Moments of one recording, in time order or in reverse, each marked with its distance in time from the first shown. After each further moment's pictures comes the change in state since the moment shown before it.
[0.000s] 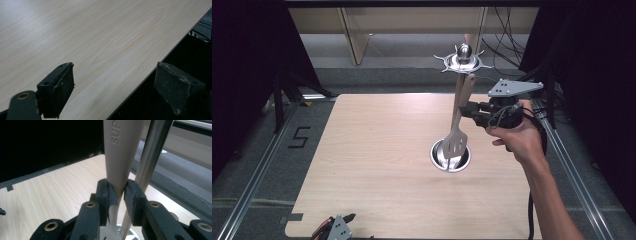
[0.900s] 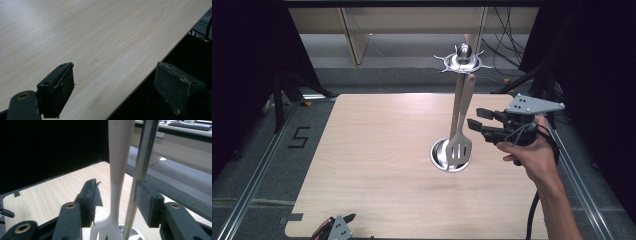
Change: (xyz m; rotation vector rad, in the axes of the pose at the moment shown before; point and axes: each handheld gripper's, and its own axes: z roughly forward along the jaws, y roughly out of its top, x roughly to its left) left arm 0.002 0.000 0.000 0.025 0.001 0.025; right arm 0.009 -0.033 -0.029 -0.095 0.000 0.044
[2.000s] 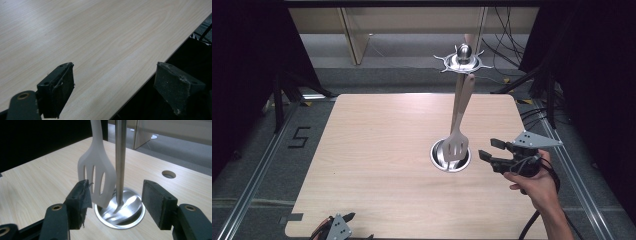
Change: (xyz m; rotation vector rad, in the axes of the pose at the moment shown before) left arm 0.002 0.001 -0.001 -0.012 0.006 -0.024; right arm -0.006 -0.095 -0.008 0.091 -0.084 0.119
